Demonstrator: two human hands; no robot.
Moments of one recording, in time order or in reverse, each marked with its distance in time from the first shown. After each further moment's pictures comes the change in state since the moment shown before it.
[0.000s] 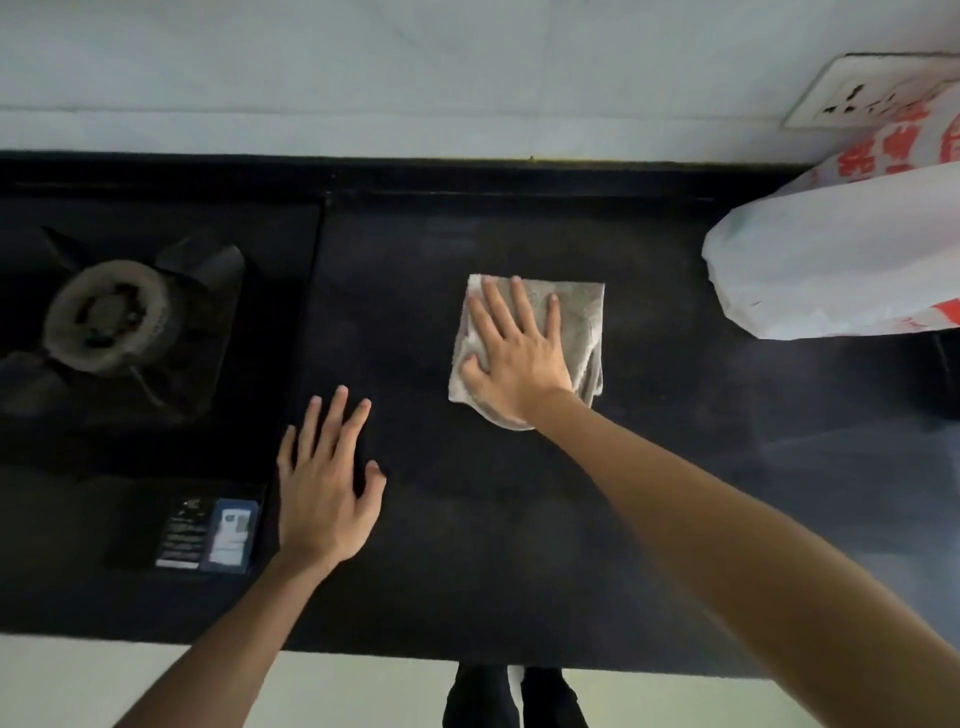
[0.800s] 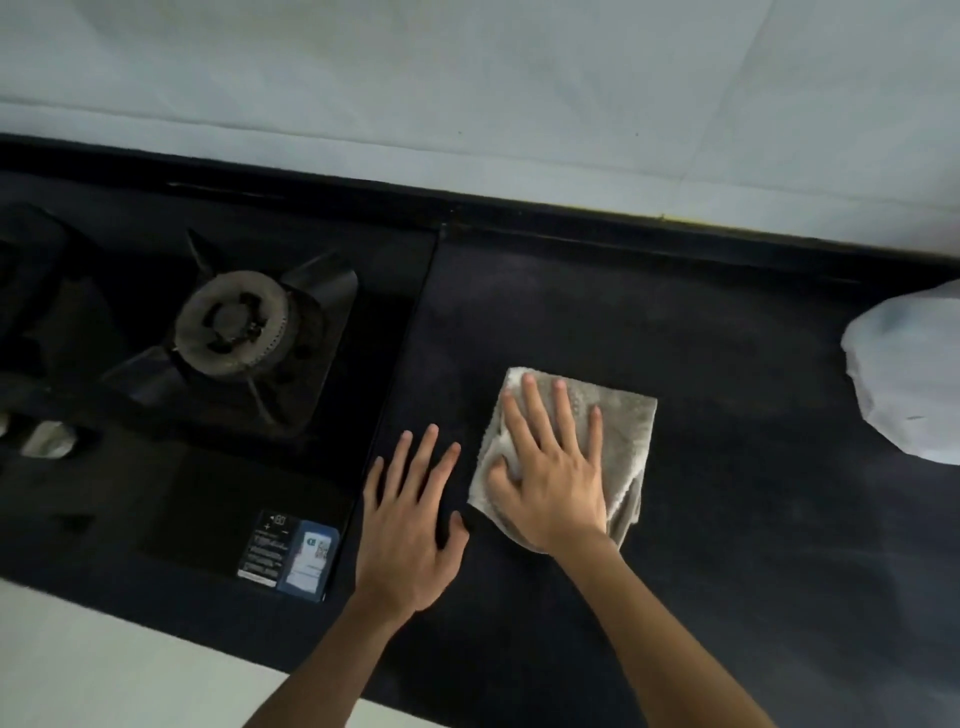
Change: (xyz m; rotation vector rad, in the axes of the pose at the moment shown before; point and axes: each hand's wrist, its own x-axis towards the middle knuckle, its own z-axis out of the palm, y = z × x) left_hand 0.001 -0.001 -0.002 -0.014 -0.081 -0.028; right_hand -0.035 -0.077 0.026 0.127 0.049 -0.045
